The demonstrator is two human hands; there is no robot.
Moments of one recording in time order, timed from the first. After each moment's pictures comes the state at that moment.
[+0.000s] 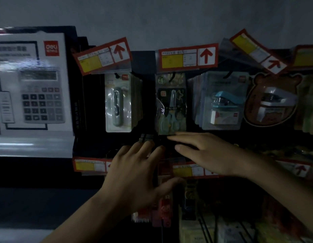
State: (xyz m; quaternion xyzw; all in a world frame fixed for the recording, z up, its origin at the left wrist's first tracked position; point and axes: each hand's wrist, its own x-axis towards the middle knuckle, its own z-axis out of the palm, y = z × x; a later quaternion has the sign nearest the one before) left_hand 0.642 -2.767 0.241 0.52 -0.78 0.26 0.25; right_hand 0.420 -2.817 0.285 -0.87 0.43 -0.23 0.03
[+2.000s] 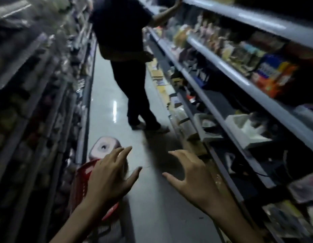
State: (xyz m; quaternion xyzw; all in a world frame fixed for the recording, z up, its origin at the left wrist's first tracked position) left_hand 0.814 -2.132 -0.165 0.96 -0.21 0.07 0.18; right_hand 0.746 -2.378 -0.144 -0.96 0.01 -0.06 0.28
